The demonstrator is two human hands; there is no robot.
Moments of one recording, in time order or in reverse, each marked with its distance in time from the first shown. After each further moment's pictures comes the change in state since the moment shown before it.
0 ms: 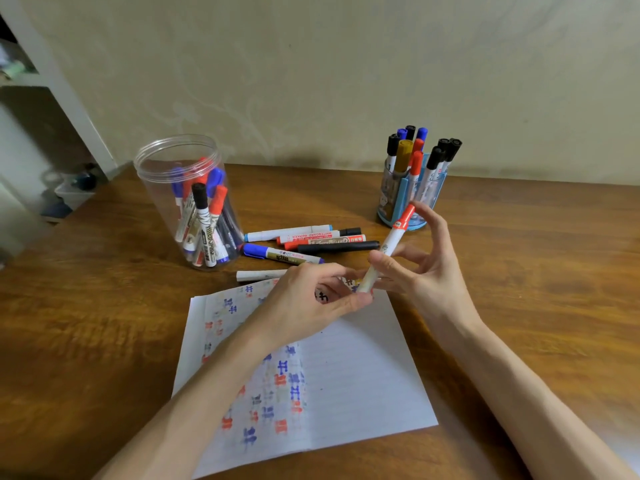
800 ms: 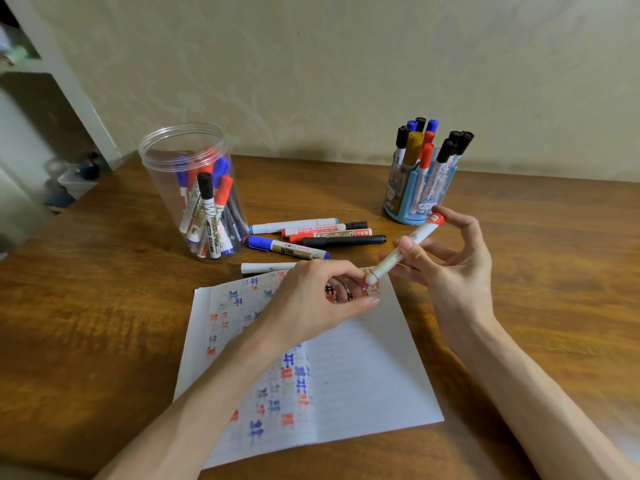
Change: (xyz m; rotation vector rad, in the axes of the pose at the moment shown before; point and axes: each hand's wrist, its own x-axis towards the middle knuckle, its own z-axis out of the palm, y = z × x) left_hand -0.003 -0.005 0.008 0.070 0.095 0.073; right_hand -0.005 -0.005 0.003 0.169 0.257 -0.003
